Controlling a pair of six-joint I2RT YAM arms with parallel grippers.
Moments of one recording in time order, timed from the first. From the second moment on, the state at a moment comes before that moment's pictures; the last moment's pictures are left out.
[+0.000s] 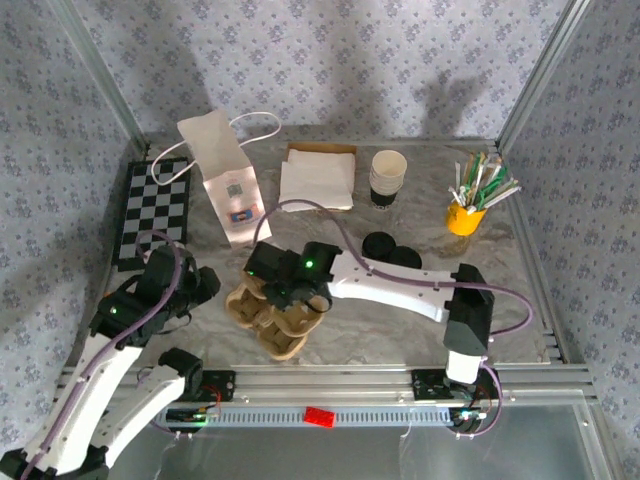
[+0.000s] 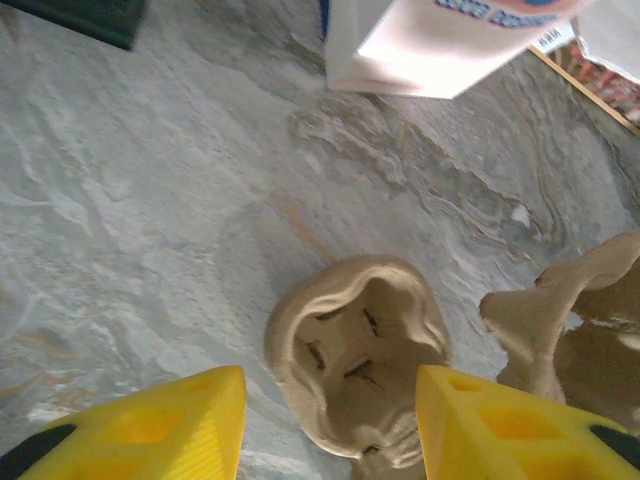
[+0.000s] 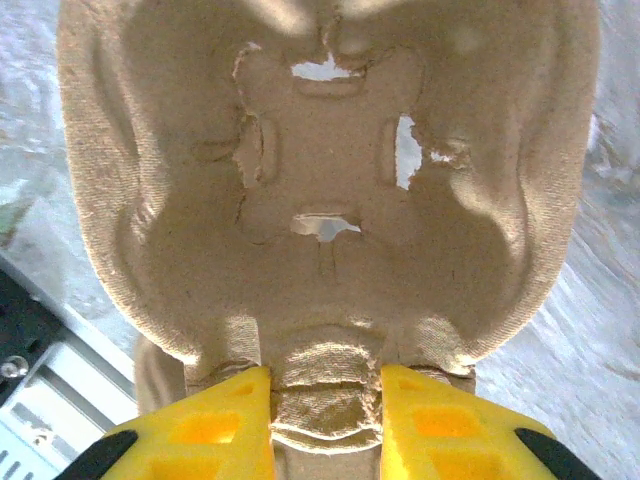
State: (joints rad) left arm -0.45 0.67 0.89 -1.14 -0.14 -0.83; right arm 1.22 1.77 1.61 -1.00 0.17 0.51
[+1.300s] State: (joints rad) left arm -1.26 1.48 1.06 -0.83 0.06 -0.83; right arm 0.89 1.45 0.97 -0.82 0.06 0.64
